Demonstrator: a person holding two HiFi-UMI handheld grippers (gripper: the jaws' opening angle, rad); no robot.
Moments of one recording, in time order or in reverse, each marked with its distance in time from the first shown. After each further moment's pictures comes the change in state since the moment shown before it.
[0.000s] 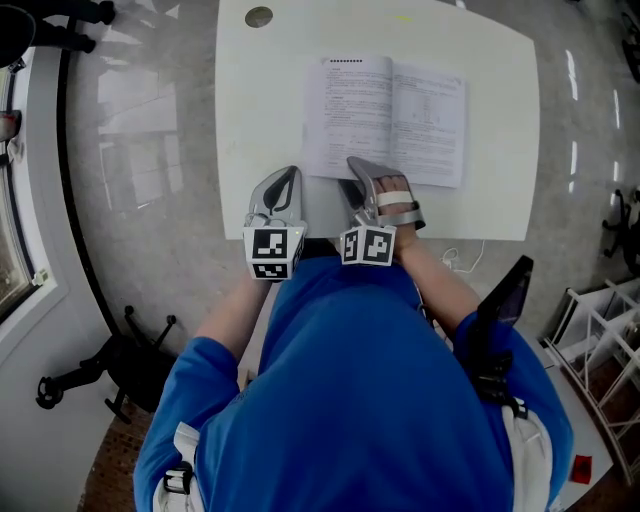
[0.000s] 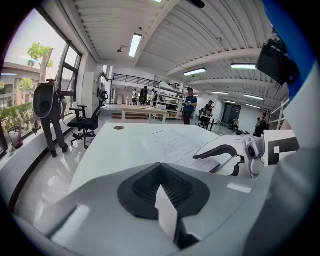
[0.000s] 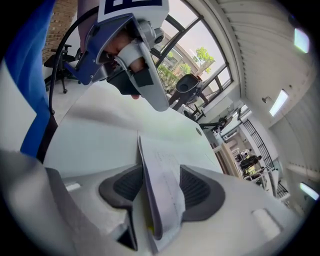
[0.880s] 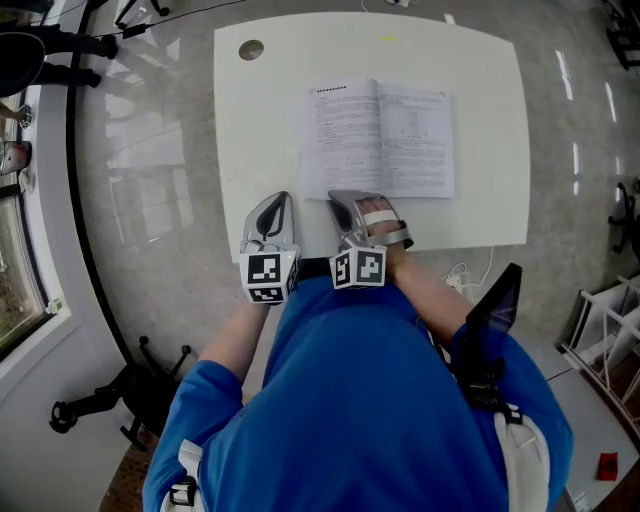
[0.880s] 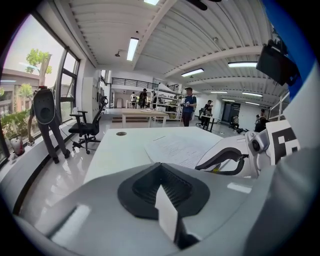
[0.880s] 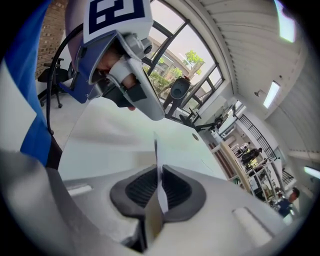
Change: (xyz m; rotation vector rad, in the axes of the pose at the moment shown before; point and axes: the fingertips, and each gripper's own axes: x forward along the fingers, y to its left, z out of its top) left arm -0.019 0.008 0.015 0.029 -0.018 0.015; right arm -0.017 -0.007 0.033 0.117 -0.065 0.000
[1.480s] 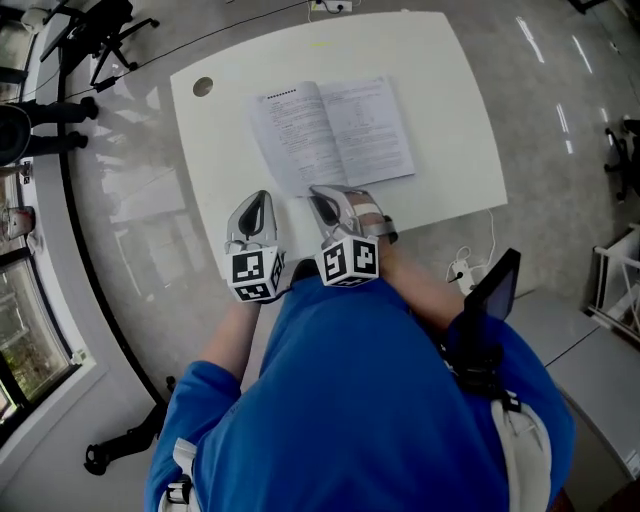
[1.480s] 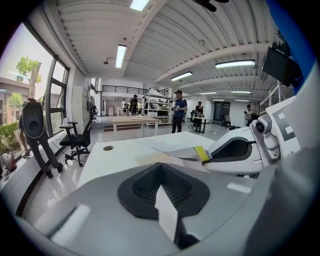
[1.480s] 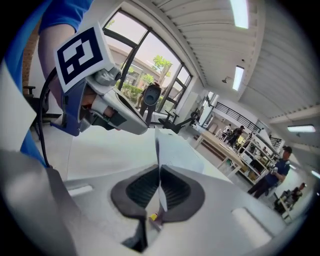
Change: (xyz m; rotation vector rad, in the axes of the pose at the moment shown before) left arm 0.006 -0.041 0.044 0.094 -0.065 -0.062; right arm -0.057 -0.051 -0.012 0.313 -0.072 -0.127
